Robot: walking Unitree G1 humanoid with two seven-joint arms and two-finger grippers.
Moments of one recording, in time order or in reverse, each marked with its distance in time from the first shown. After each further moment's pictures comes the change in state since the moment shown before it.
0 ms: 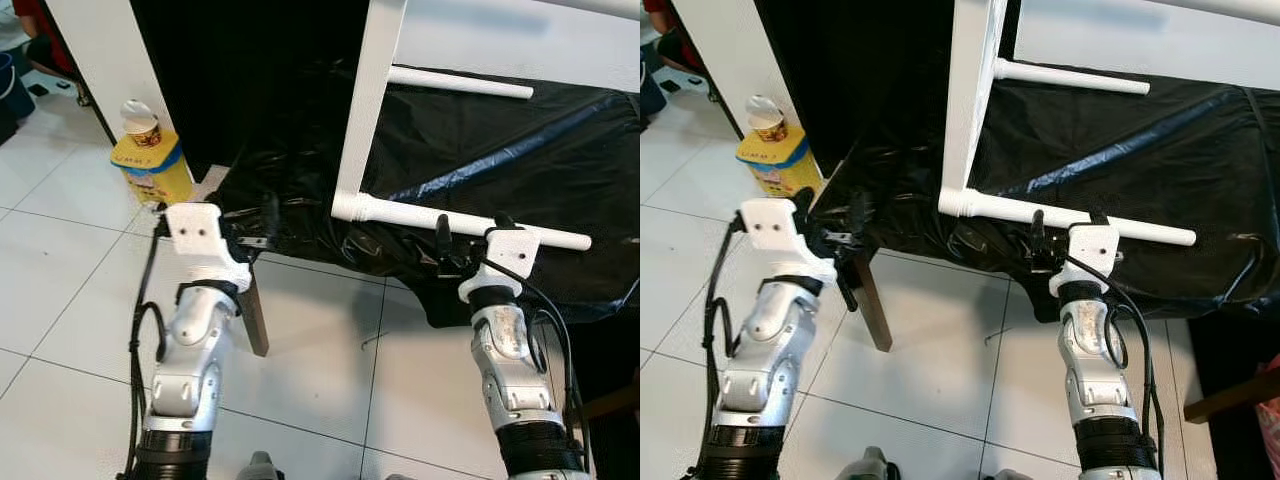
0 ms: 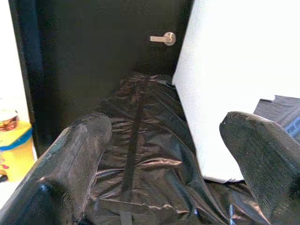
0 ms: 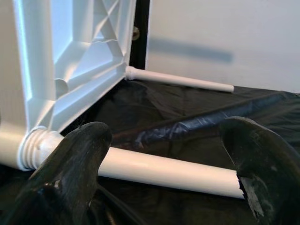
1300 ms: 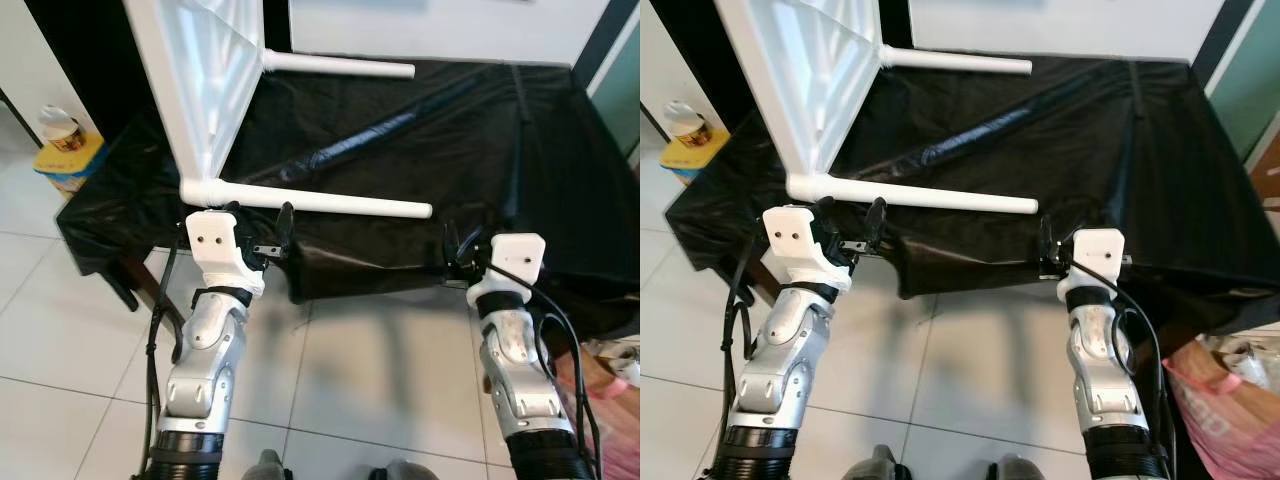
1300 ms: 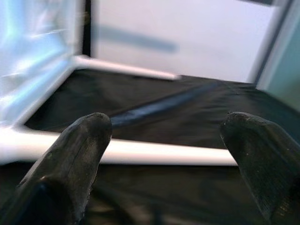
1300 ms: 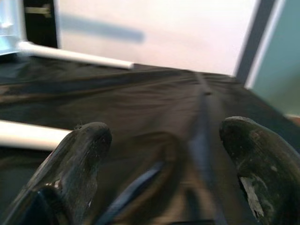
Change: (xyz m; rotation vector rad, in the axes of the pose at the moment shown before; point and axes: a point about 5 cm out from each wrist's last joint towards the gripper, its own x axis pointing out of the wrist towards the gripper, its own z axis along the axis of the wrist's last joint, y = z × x) left arm 0.000 -0.013 -0.010 -0.047 0.011 -0.061; right arm -0.007 -0.011 -0.003 -0.071 0.025 -0.014
